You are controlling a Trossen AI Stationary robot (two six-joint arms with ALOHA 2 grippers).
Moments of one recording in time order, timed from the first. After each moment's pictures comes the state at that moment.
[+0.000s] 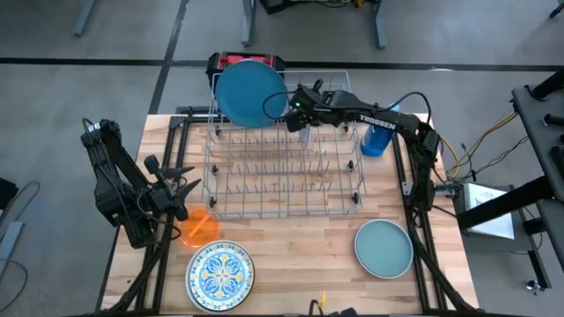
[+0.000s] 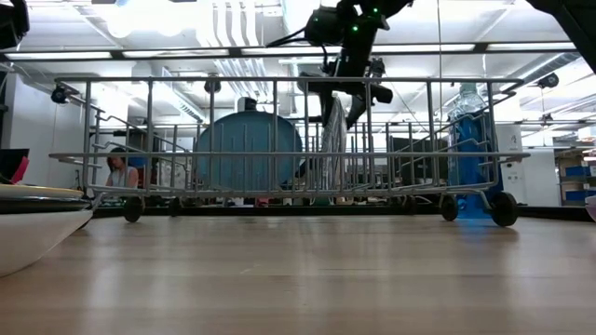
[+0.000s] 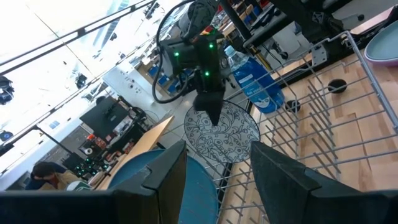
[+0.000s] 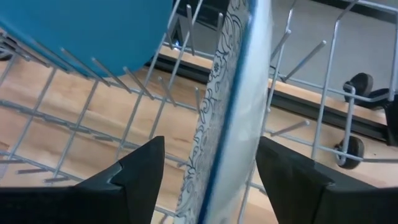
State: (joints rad) left arm -1.04 0.93 0.94 -1.57 -1.54 -0.88; right arm -0.42 1.94 1.84 -1.00 0.36 0.70
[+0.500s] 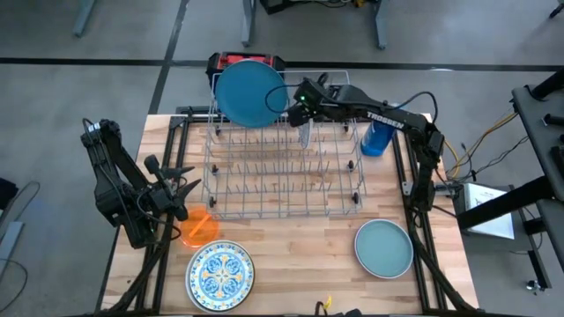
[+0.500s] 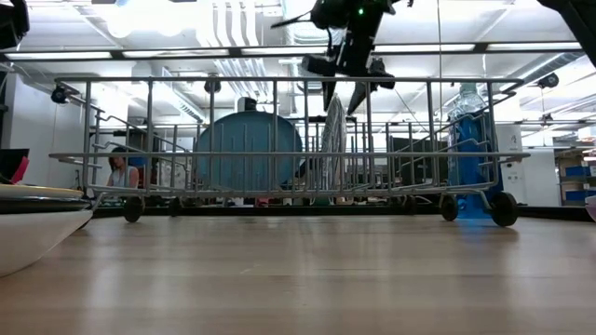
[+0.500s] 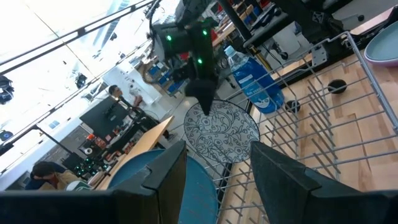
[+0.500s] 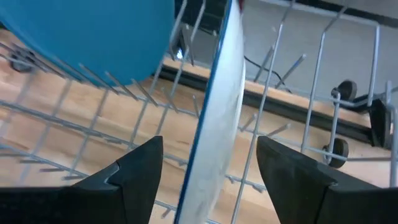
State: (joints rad) left arm -1.04 0.93 0.94 -1.56 -1.54 -0.88; right arm -0.42 1.90 1.90 -1.04 0.37 0.70
